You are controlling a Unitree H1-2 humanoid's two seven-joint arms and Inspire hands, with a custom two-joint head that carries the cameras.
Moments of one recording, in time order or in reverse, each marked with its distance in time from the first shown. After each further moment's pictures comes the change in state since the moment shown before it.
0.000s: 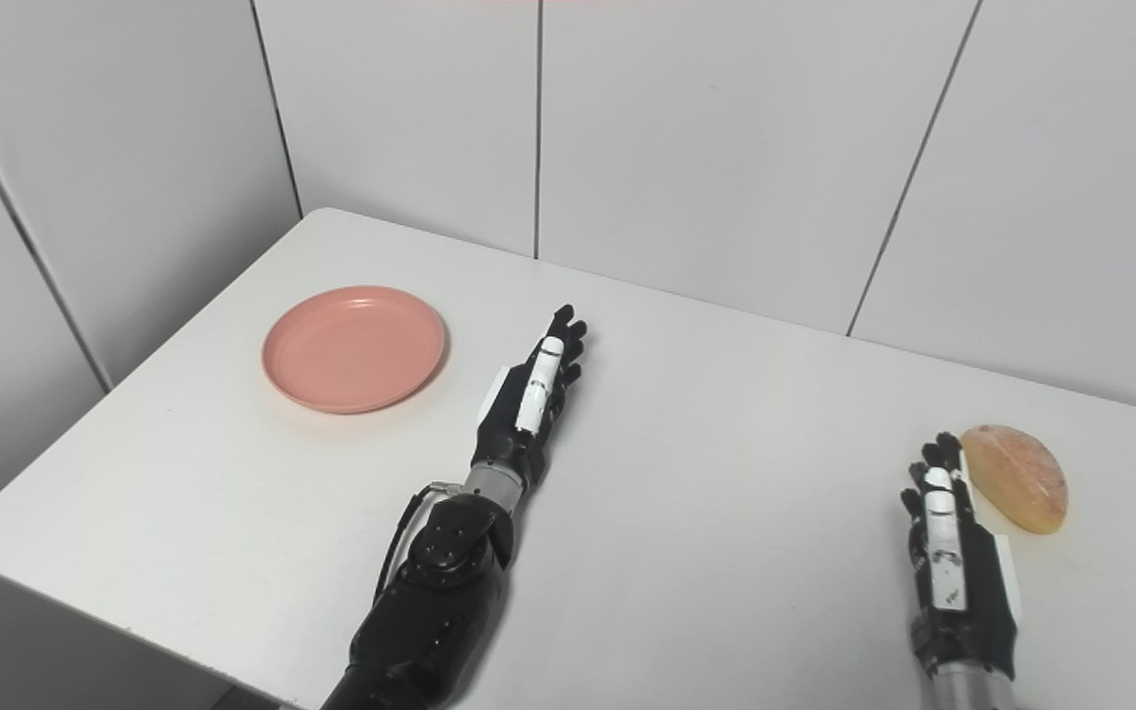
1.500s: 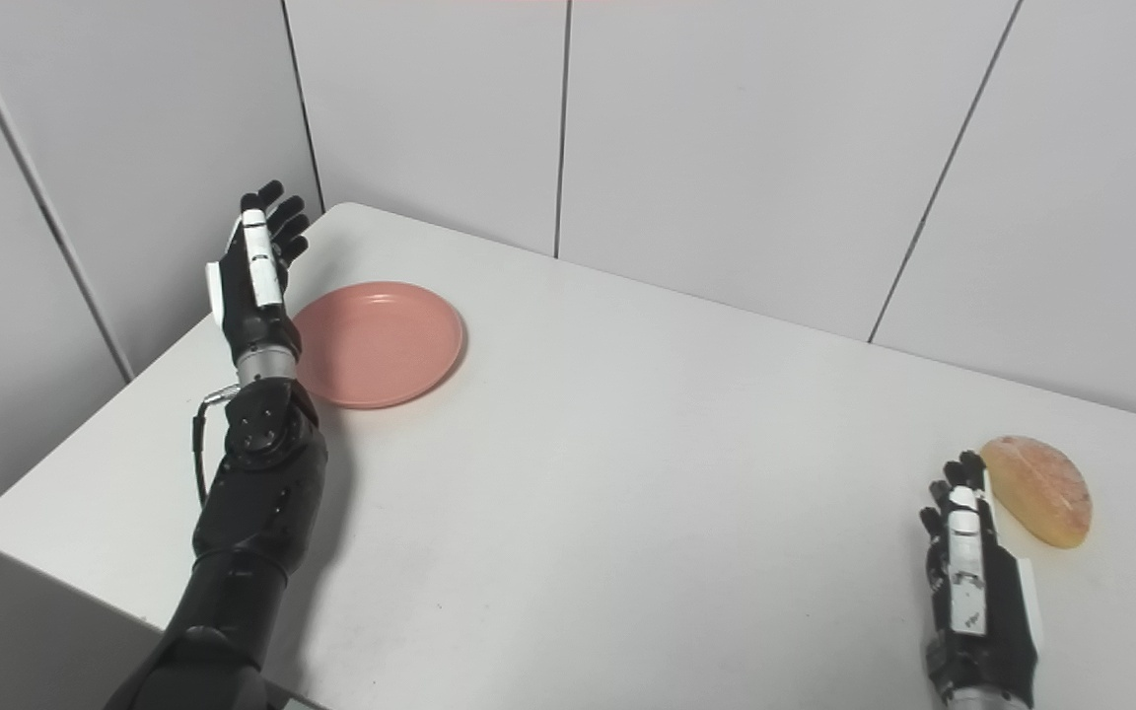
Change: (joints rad) left arm -0.062 0.317 0.331 0.028 -0.046 -0.069 0.266; right arm 0.048 0.016 0.011 -0.091 -0.008 0.060 -0.019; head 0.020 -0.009
